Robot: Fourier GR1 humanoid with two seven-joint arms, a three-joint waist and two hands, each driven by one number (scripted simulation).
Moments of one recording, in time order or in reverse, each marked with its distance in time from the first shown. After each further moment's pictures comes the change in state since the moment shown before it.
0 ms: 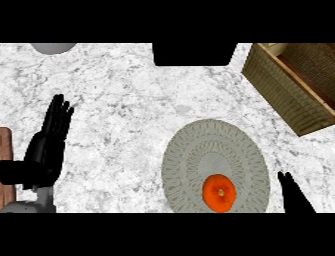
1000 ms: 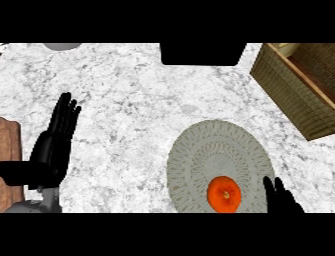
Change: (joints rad) left arm -0.006 -0.024 -0.031 -0.048 -0.025 0.008 0.045; right arm -0.193 0.085 0.276 -0.186 0.142 0.488 0.429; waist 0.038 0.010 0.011
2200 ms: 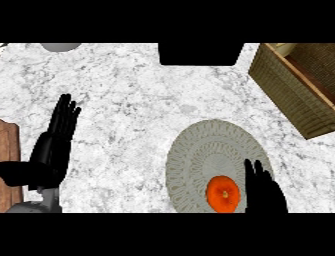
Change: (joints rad) left arm 0.008 -0.020 0.021 0.008 -0.011 -0.023 -0.004; right arm -0.115 -0.015 -0.084 0.197 -0.093 -0.101 -0.016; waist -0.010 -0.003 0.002
